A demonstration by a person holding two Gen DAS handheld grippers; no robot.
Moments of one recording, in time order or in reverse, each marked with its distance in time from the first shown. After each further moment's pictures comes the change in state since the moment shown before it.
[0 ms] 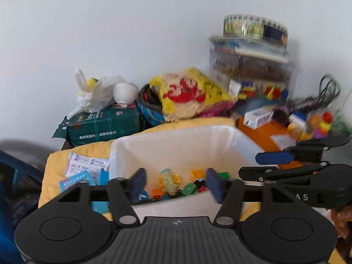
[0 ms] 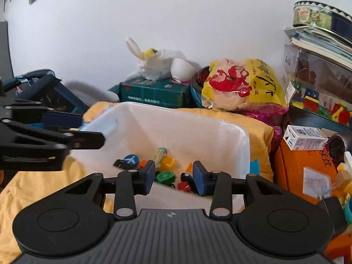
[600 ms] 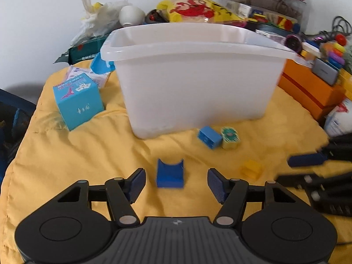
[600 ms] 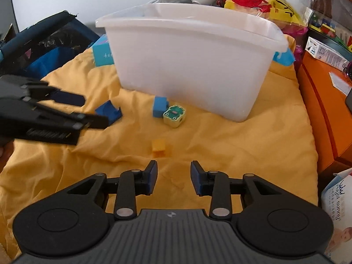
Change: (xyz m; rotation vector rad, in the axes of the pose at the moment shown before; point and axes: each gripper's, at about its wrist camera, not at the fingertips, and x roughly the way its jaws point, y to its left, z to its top) left arm 0.049 0.002 -0.114 -0.003 0.289 0.066; right arm 0.020 0.033 -0.109 -0.025 0.292 0.053
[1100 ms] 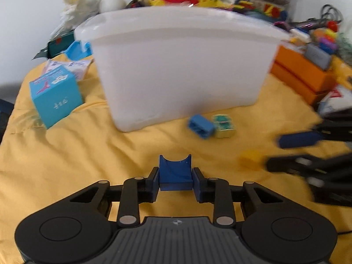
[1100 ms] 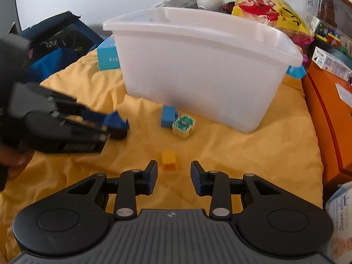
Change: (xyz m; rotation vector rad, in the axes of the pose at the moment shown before) left arm 0.012 -0.004 -0.013 0.061 0.034 -0.114; right arm 0.009 0.011 0.010 -0.016 -0.033 -0.010
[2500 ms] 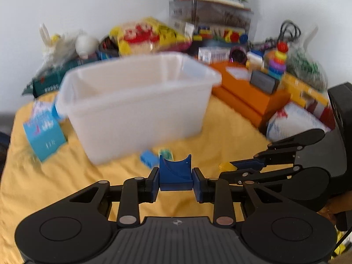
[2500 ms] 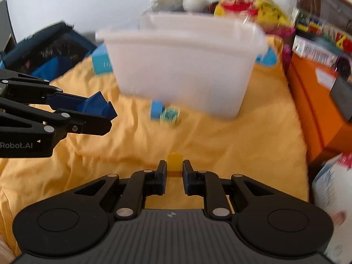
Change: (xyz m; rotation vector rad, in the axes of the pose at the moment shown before) left arm -0.079 -0.048 0.028 0.057 -0.117 -0.082; right arm -0.046 -0.021 -0.011 0.076 -0.047 -0.019
